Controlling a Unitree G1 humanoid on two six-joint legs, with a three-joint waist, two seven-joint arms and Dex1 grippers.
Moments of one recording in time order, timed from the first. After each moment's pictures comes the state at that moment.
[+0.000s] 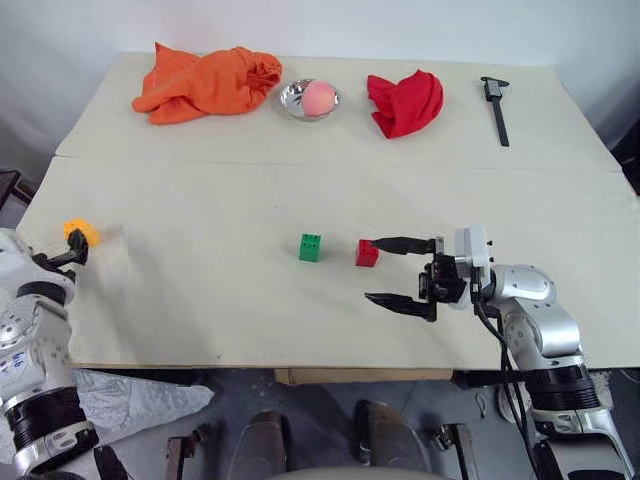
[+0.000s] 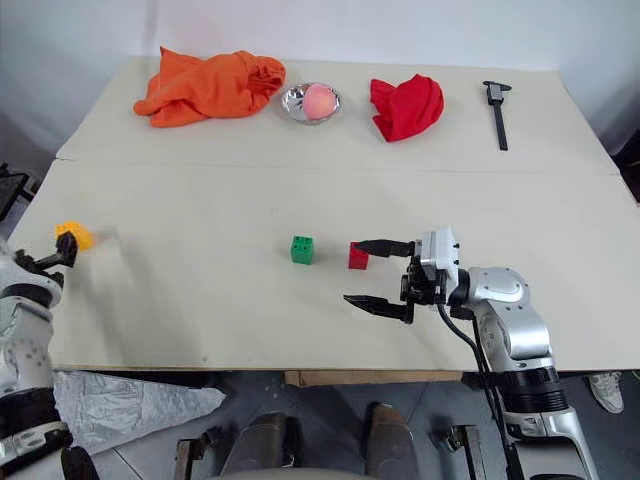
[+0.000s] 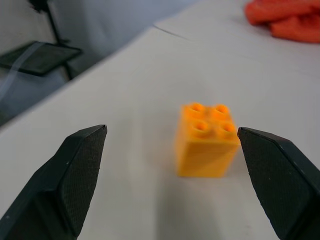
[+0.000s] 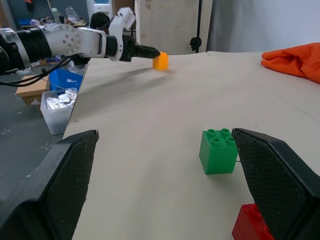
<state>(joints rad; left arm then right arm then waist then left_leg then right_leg) -0.28 0.55 0.62 0.26 -0.42 0.34 -0.04 -0.35 -0.51 0.00 -0.03 0.53 0.11 1.27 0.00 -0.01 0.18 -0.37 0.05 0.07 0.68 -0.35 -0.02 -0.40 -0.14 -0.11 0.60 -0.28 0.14</state>
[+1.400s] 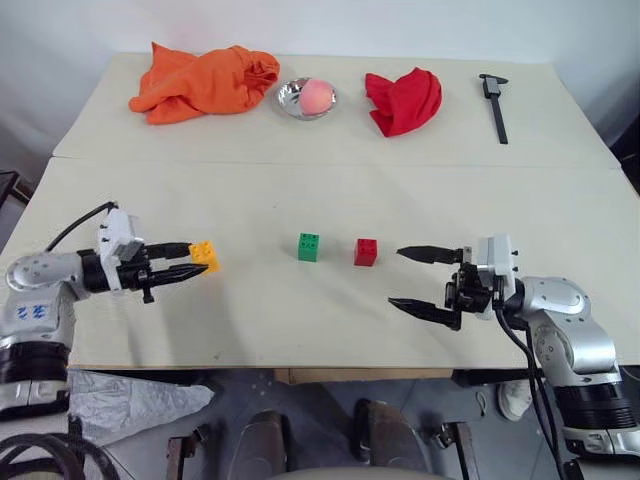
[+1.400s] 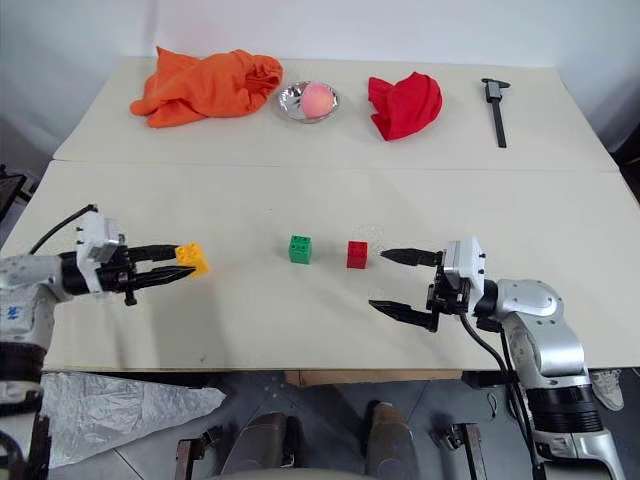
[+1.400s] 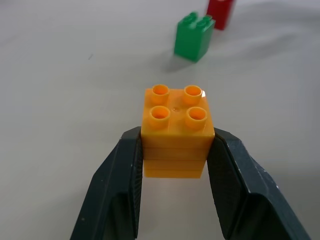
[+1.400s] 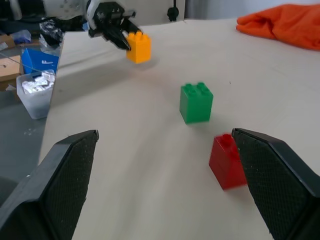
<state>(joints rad) -0.63 0.75 0.07 0.65 -0.31 -0.13 -1.41 -0.22 -0.62 -0.08 -0.06 0.53 0.13 1.24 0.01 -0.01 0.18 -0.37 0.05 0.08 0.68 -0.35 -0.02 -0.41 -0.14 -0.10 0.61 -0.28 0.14</state>
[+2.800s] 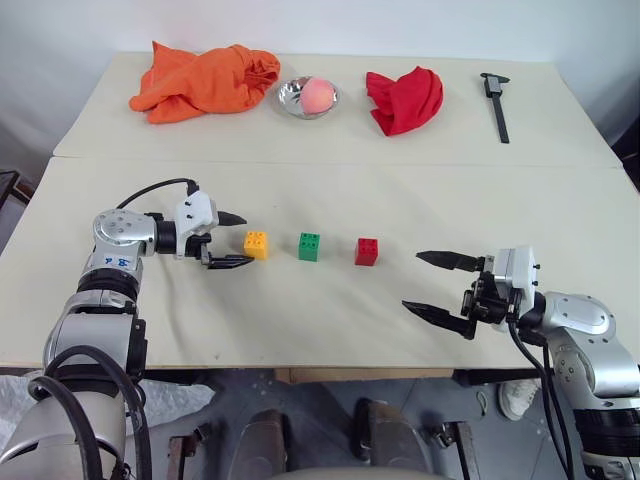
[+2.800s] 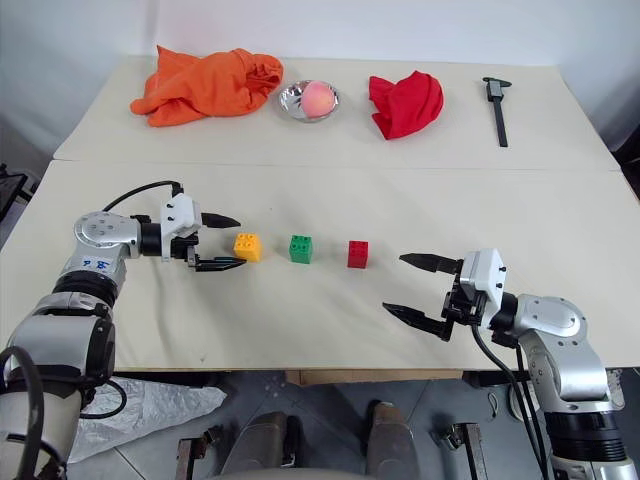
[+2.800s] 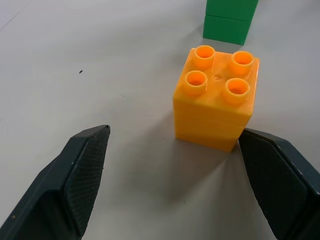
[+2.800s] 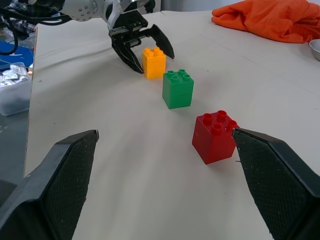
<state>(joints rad) -0.99 0.61 -0.01 1.26 0.00 -0.50 -1.28 -0.11 -0.64 -0.14 -0.15 0.53 0.11 1.17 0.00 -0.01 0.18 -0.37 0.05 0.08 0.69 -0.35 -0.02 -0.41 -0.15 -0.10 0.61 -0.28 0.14</state>
